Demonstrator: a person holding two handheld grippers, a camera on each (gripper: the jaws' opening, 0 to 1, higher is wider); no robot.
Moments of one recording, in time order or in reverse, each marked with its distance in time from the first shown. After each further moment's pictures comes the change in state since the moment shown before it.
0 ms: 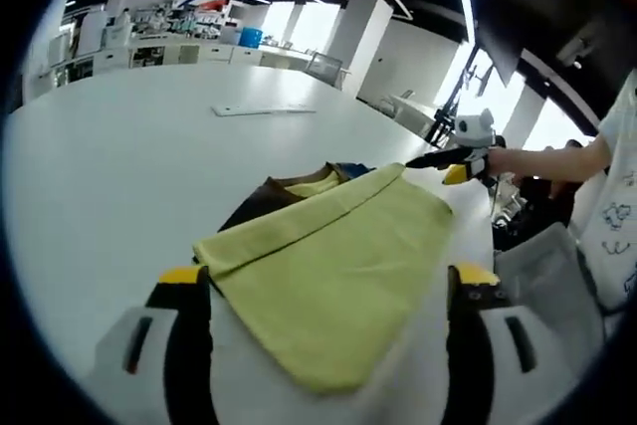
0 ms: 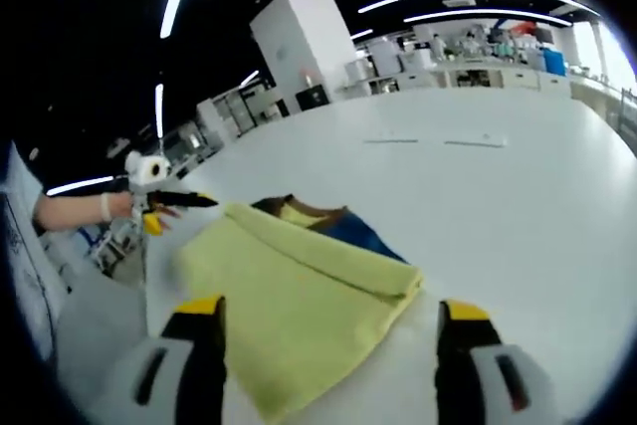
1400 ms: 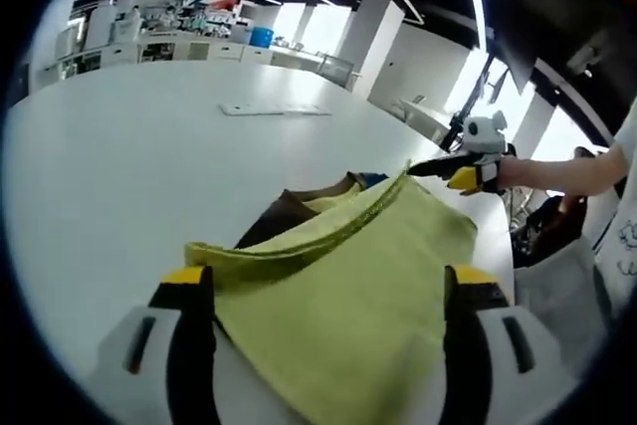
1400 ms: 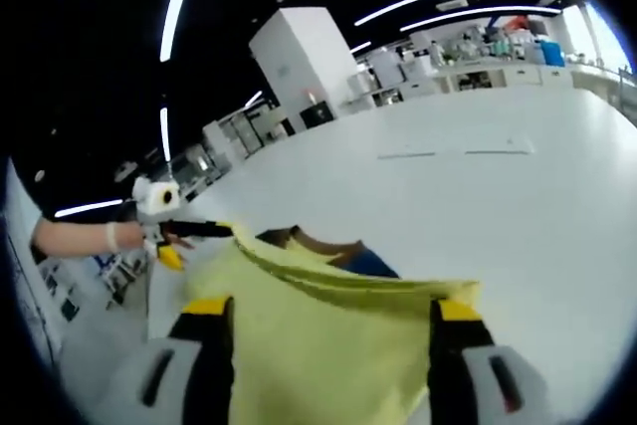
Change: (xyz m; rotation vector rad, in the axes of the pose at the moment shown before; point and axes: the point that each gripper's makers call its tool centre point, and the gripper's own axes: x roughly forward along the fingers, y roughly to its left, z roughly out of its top) left arm 0.039 0.030 0.020 -0.029 -0.024 0.053; right arm 0.054 -0.004 0.036 0.060 -0.083 0.038
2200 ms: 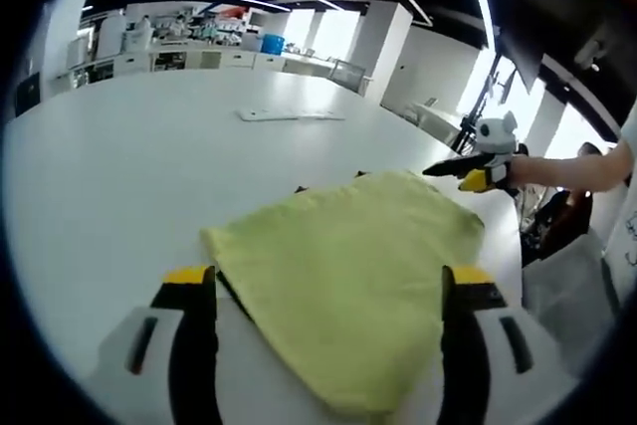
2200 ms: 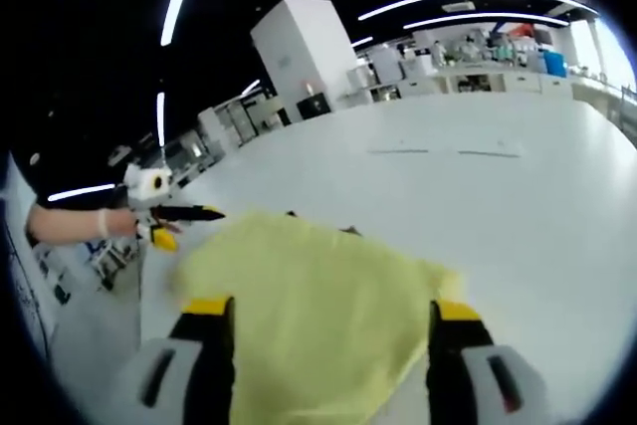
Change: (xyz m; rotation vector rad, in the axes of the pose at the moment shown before) left arm -0.030 0.002 -0.012 0.008 -0.026 0.072; right arm -0.028 0.002 -0.018 -0.044 0.038 -0.041
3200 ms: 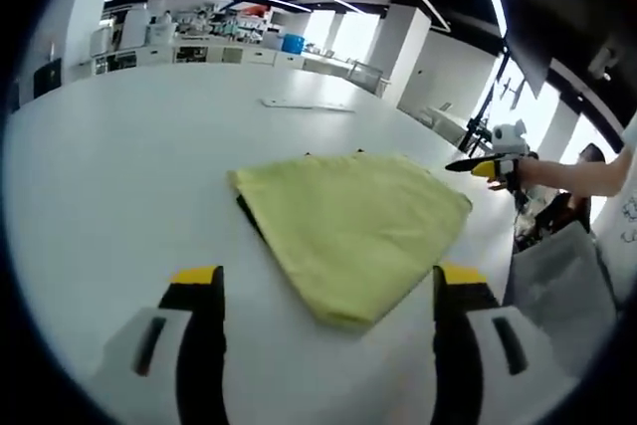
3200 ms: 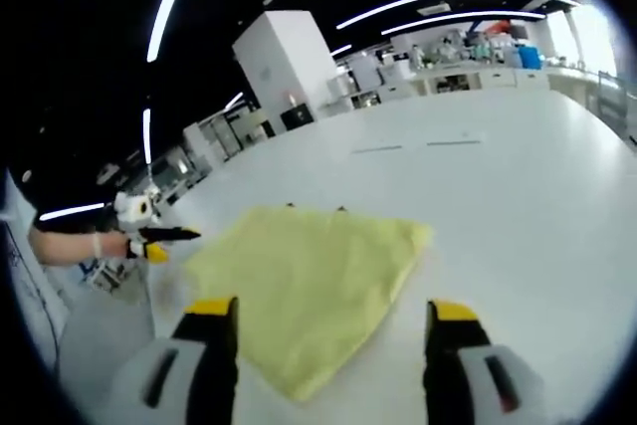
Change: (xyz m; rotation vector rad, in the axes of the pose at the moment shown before) left arm -0.057 -0.020 -0.040 -0.044 -0.011 0.071; right arm -0.056 0.004 -0.026 0.065 -0.047 -0.058
